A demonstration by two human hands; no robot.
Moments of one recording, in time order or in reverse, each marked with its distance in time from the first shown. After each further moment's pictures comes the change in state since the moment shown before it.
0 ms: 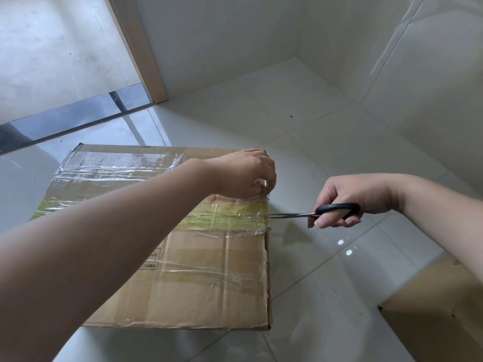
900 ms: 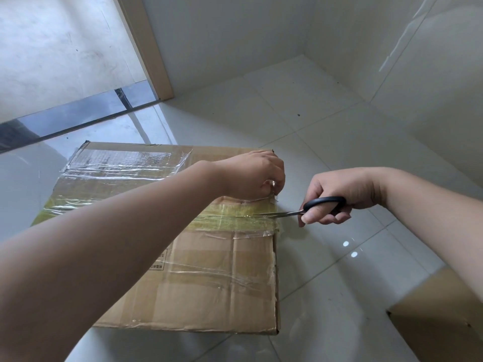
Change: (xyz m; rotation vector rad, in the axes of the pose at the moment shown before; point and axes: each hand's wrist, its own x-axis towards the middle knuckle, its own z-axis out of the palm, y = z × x) left_hand 0.001 -0.004 0.006 -0.022 0.018 -0.004; right_hand 0.028 -0.026 0.000 -0.017 -0.080 0.001
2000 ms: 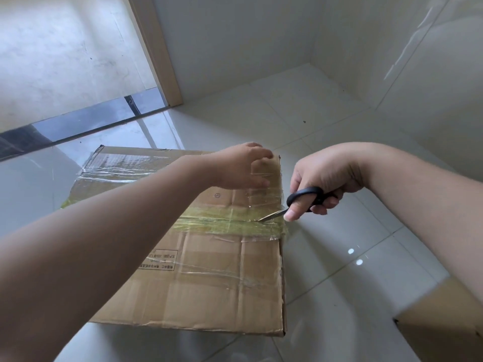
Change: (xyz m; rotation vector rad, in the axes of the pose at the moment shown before) left_hand -0.021 -0.012 -0.027 -0.122 -0.033 -0.441; right_hand -0.008 -0.077 0.004 -0.222 0.060 0.171
